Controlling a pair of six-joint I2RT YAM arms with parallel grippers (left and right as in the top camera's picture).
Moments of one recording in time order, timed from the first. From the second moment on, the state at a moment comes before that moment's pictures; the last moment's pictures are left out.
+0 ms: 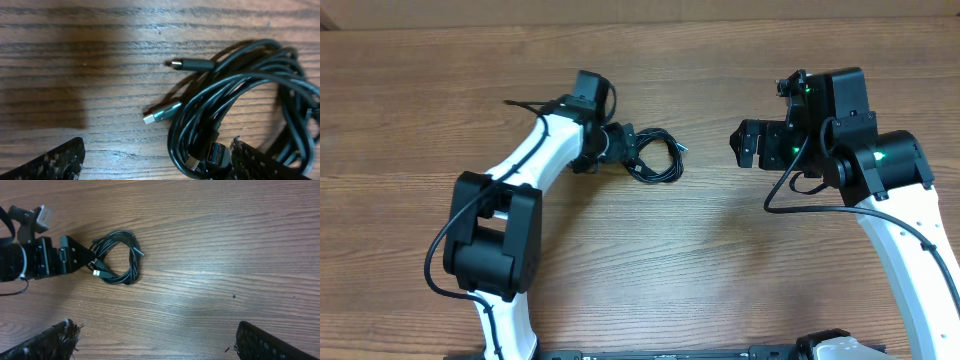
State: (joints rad) left arm -0.31 2.03 1.43 -0.68 0.16 -0.52; right arm 0.22 1.36 1.41 -1.04 -0.14 0.24
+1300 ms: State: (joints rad) left arm -0.35 2.04 1.49 -0.75 -0.09 -0.52; right arm 0.22 1.36 1.41 -1.05 -0.14 0.25
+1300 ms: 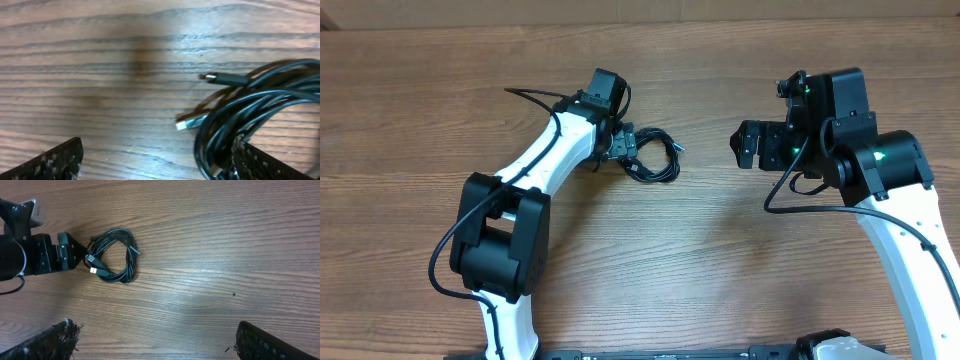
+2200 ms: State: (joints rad) left arm -0.36 2.16 1.56 -0.79 -0.07 -0.49; right arm 0.22 1.36 1.41 -1.04 -0.14 0.25
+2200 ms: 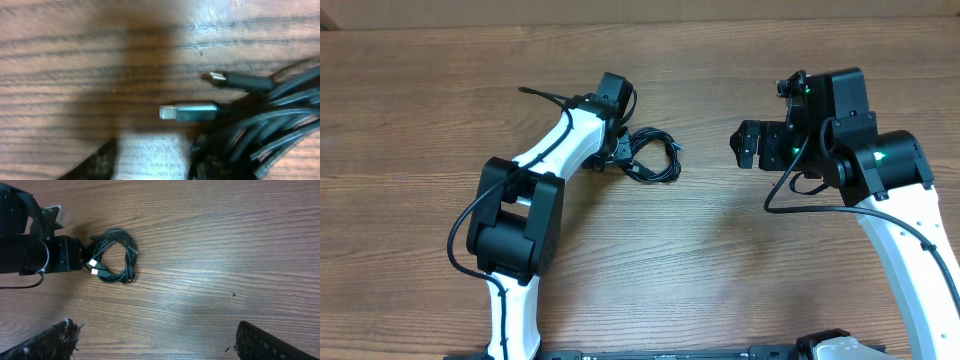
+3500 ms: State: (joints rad) left arm -0.33 1.84 2.34 -1.35 0.63 -0.15; right arm 0.22 1.42 1.41 -0.85 -0.26 0.25
